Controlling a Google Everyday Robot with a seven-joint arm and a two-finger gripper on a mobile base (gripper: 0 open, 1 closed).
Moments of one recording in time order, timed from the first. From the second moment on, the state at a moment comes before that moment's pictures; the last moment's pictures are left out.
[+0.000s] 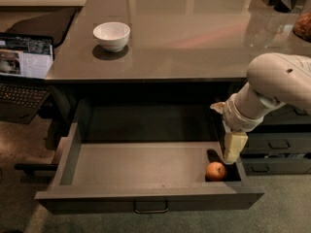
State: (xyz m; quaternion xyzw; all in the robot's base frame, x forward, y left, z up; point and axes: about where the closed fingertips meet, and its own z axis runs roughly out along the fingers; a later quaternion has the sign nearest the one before) arm 0.515 -0.205 0.721 -0.72 0.68 0.01 0.14
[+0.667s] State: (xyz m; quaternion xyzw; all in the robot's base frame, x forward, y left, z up) arm 0.509 -0.195 0.688 -0.74 0.65 0.03 0.15
